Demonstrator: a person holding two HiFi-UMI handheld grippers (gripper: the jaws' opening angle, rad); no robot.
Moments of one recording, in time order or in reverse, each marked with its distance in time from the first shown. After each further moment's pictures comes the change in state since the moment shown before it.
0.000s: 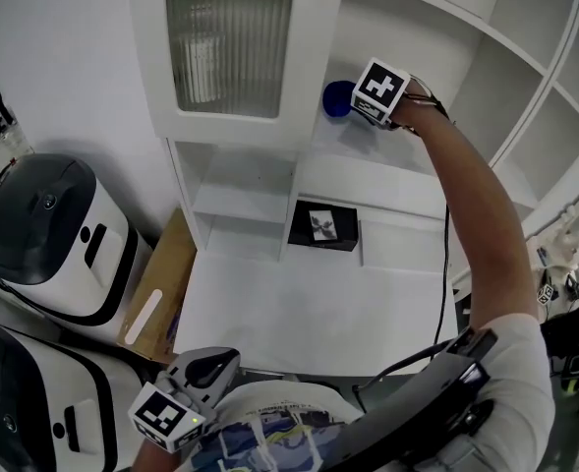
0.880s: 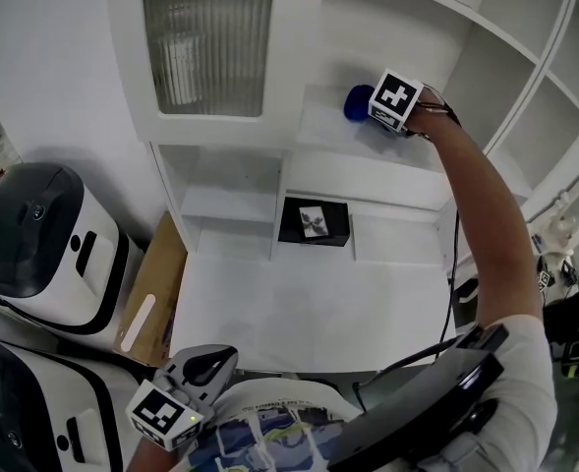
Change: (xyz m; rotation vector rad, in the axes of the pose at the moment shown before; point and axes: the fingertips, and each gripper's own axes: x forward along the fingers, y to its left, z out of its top) left arm 0.012 0.005 -0.001 0.027 0.024 -0.053; right arm 0.011 -0.012 -0.088 0.036 0.136 -0.013
